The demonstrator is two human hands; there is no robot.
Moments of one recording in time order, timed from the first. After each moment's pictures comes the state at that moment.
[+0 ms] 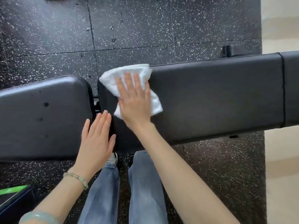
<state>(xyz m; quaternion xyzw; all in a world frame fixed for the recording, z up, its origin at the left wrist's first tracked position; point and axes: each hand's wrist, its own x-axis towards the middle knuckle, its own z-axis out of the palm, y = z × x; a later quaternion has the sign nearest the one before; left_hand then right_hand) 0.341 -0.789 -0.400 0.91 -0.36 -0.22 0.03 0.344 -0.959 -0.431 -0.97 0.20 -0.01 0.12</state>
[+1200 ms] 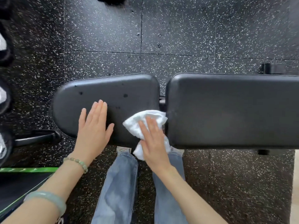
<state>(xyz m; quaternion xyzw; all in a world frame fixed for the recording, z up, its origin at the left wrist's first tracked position) 0.444 -0.622 -0.376 0.94 -0.28 -0.18 -0.02 0.304 -0.775 -0.411 -0.90 0.17 0.06 0.39</state>
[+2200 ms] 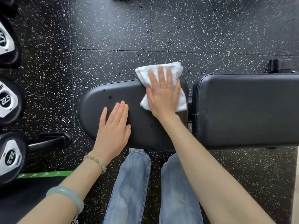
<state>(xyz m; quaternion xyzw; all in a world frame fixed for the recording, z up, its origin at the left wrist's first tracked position) 0.483 -0.575 -0.397 0.91 -0.38 -0.17 0.02 0.485 -0.778 -0.433 -0.97 0.23 0.02 0.11</state>
